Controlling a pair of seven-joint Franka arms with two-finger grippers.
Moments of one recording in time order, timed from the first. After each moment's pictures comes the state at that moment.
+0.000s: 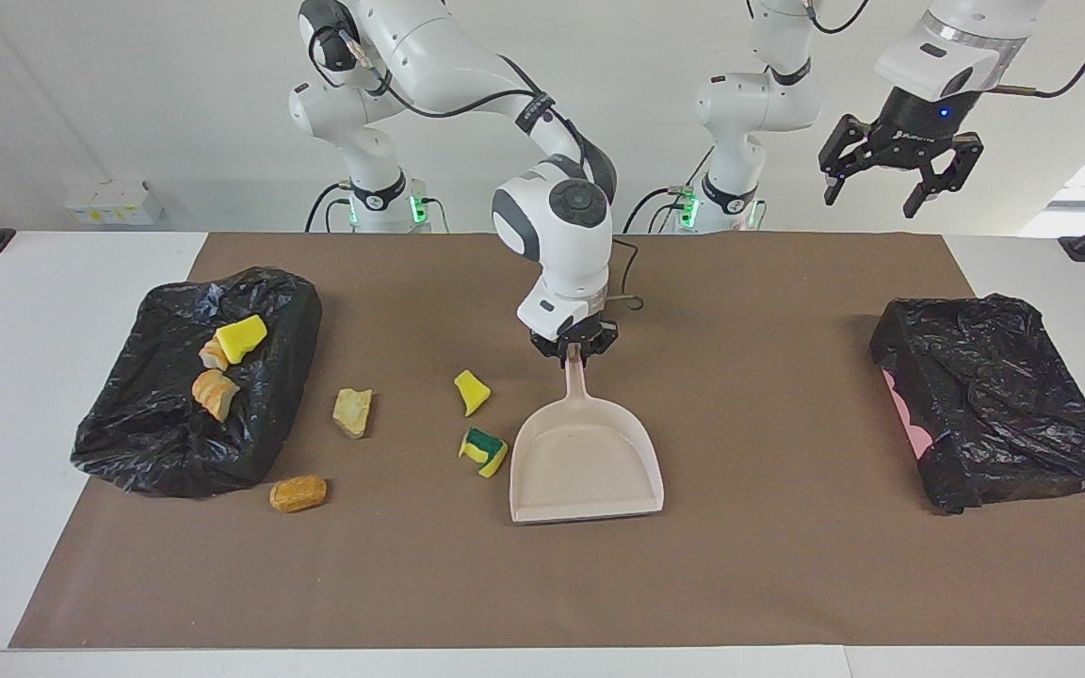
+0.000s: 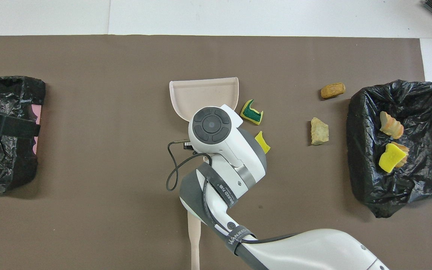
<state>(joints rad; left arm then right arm) -0.09 -0.04 -0.08 -1.42 -0.03 1.45 0.11 0.54 0.49 0.12 -1.60 -0.03 2.12 0.68</state>
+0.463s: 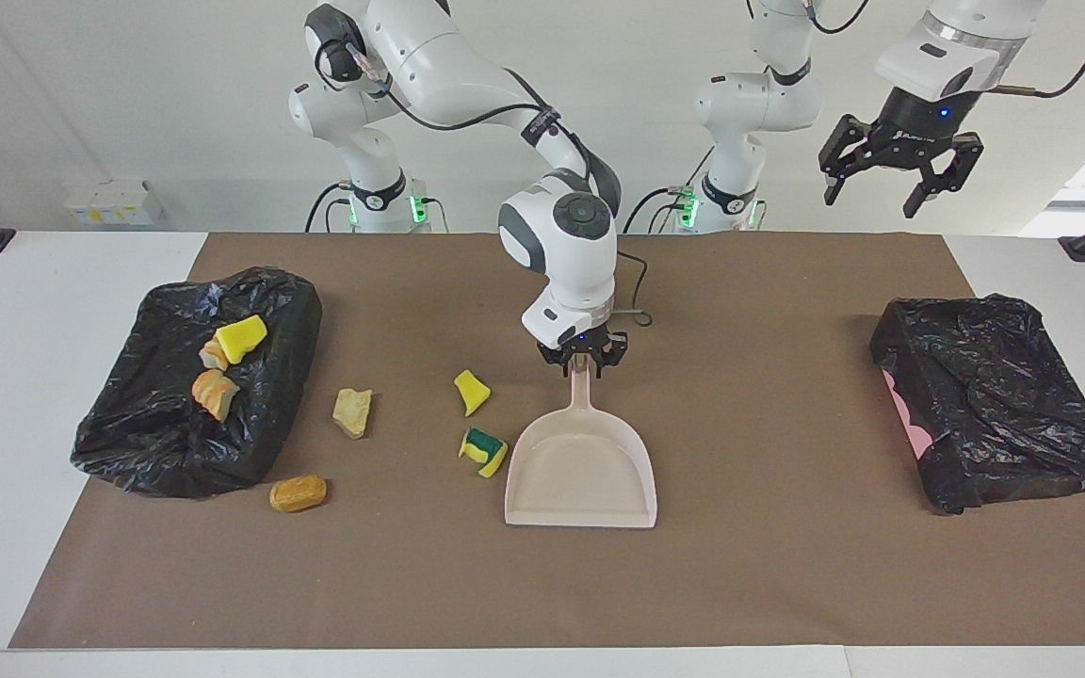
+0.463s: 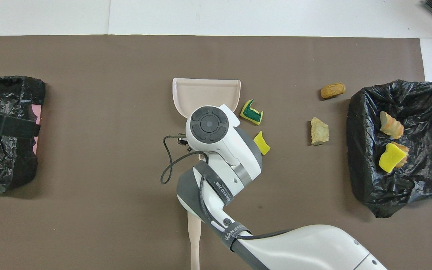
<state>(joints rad) -0.09 -0.04 -0.08 -1.42 -0.03 1.45 0.11 0.55 0.50 0.12 -1.58 -0.02 2.14 0.74</state>
